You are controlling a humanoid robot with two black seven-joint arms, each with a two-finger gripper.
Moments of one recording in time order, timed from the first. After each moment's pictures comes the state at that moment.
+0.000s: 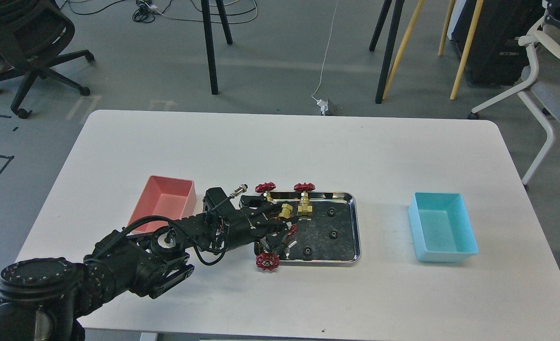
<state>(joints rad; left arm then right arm) -0.72 -0.02 -0.03 -0.44 1.86 0.48 -0.49 1.11 -0.89 0.62 0.90 -0.31 0.42 0.02</state>
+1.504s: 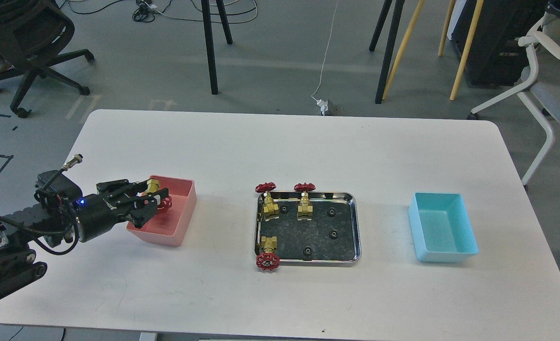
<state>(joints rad) -0.65 0.73 -0.07 -0.95 1.62 0.40 -0.49 1.17 -0.82 0.62 0.79 -0.36 0.42 0.02</state>
